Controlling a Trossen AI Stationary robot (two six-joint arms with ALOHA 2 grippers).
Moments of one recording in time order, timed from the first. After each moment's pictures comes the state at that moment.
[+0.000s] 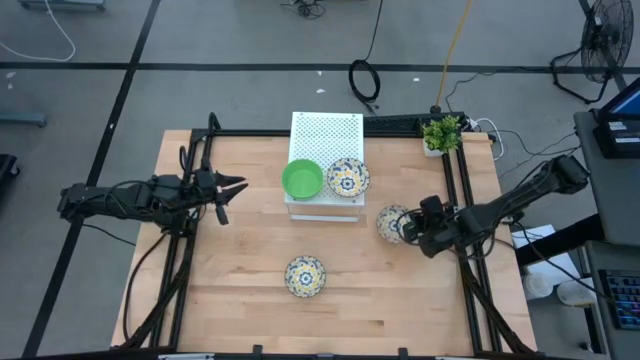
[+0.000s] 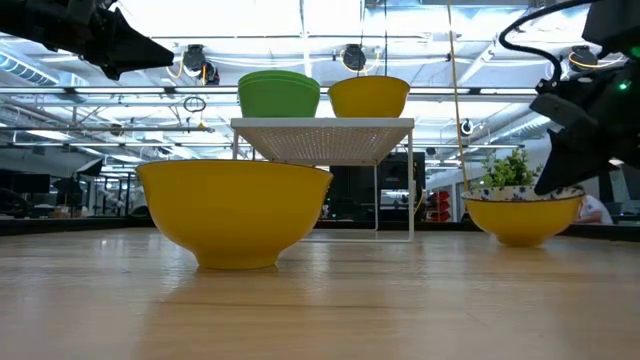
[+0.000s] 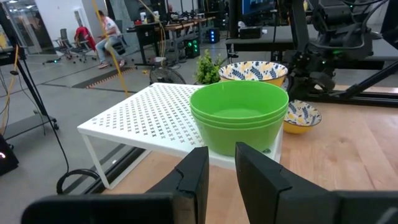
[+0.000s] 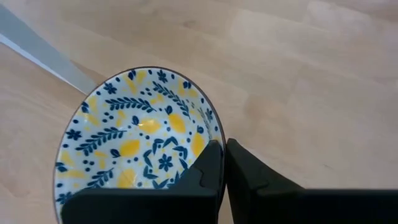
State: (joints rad) left arm -0.05 0.35 0.38 -0.14 -0.42 0.03; right arm 0.43 0.96 0.43 -0.81 0.71 1.46
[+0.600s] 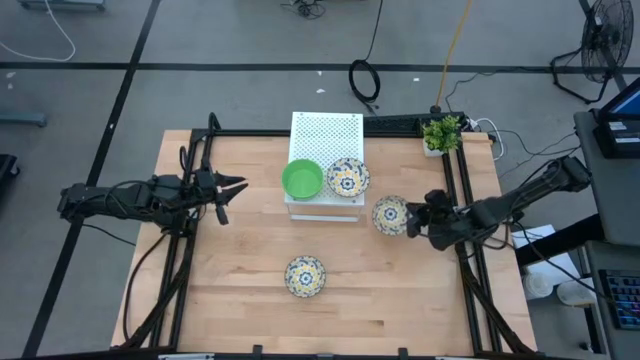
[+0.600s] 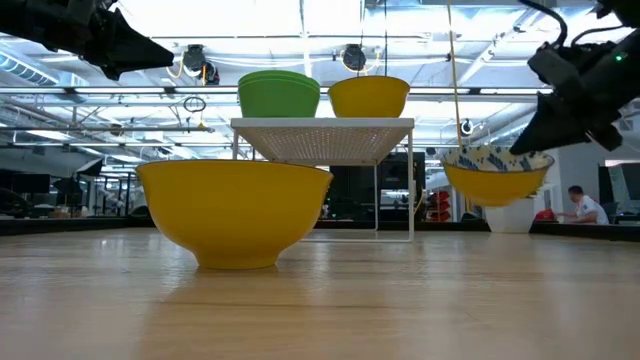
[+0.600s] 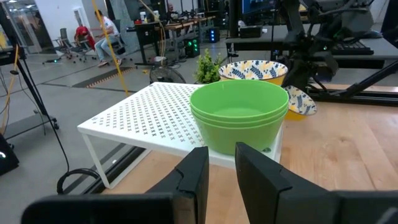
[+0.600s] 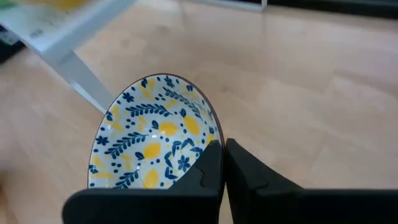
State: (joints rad) left arm -0.05 0.35 0.38 -0.15 -0.42 0.03; right arm 0.43 0.77 0.42 -0.67 0.87 1.23
